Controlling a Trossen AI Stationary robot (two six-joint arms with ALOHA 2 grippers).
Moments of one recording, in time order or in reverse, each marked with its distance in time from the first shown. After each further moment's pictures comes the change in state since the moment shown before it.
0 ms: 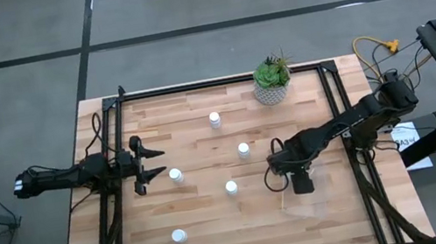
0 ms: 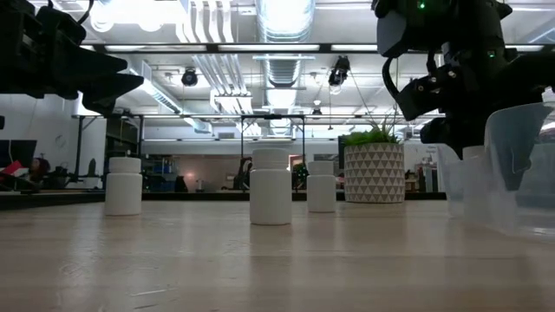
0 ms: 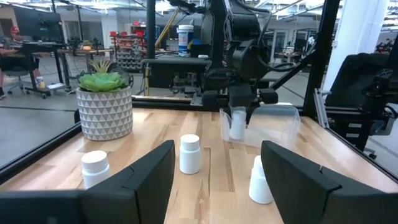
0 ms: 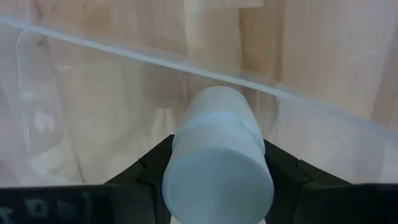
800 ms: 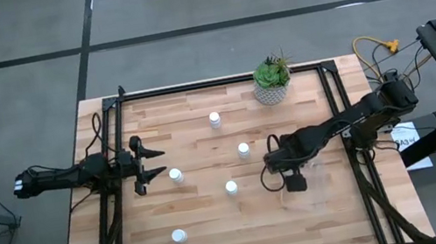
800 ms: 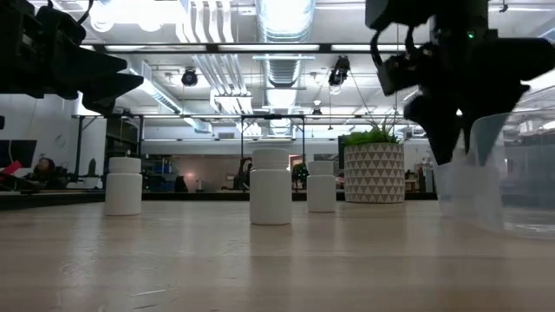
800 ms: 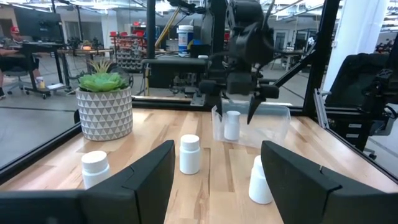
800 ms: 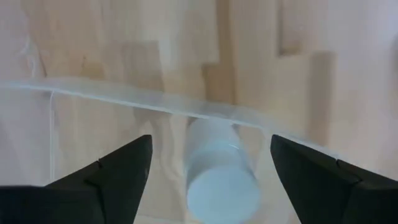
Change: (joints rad) left arm 0.000 0.001 0.000 0.000 0.000 0.000; right arm 0.005 -0.002 0.124 -0.068 0.128 0.025
